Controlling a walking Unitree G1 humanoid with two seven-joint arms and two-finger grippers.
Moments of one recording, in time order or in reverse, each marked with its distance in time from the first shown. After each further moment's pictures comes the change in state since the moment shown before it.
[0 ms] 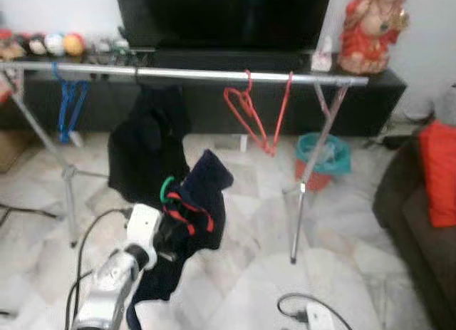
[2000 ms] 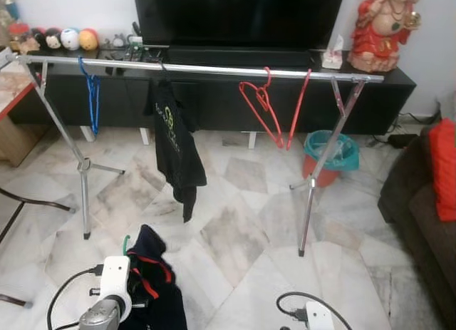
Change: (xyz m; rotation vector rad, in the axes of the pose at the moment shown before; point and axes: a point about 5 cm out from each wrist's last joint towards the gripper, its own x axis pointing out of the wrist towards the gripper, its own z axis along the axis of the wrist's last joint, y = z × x) left arm -0.037 0.029 -0.101 -0.182 0.449 0.396; right arm 0.000 0.003 0.001 0.013 -0.013 -0.006
